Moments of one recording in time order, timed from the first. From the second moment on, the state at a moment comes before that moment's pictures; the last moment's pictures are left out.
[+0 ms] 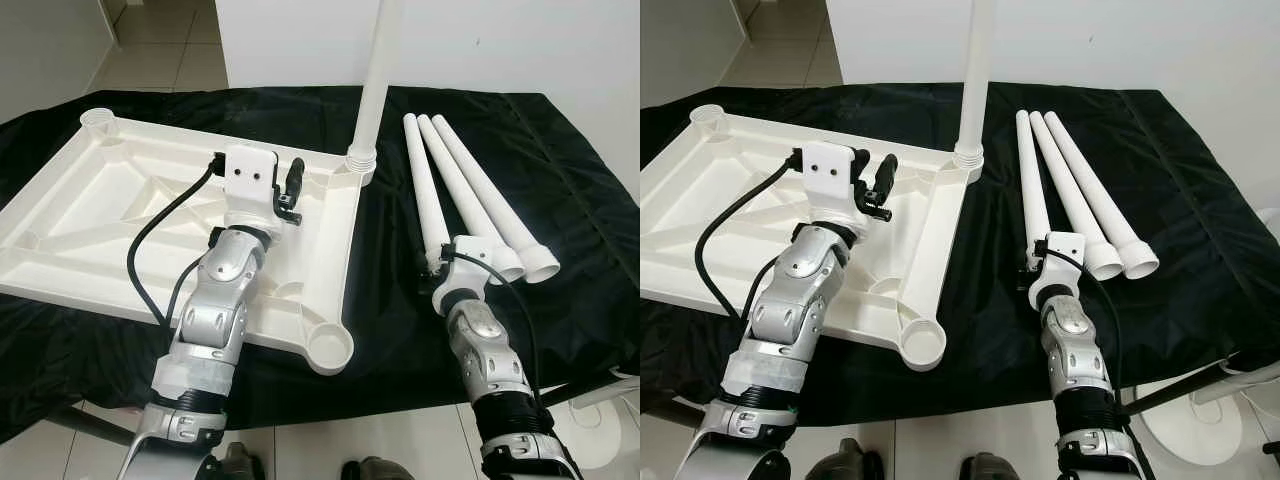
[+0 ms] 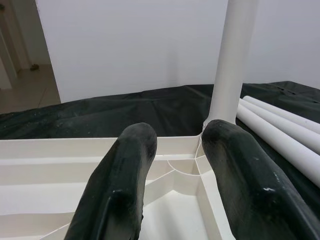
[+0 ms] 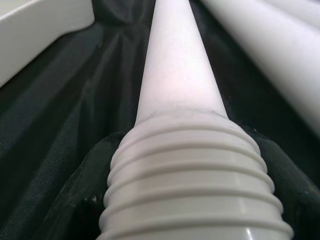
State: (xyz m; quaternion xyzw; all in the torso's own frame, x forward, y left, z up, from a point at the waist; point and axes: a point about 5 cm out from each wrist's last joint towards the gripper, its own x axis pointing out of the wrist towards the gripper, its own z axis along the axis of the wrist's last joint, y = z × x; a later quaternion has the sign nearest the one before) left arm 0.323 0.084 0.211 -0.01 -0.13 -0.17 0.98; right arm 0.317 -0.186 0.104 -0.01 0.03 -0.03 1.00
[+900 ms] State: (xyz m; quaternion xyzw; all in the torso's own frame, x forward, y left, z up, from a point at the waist) left arm 0.324 0.061 0.262 -0.09 -0.14 -0.31 0.94; right arm 0.316 -0.174 0.228 -0.06 -0.30 0.01 0.95
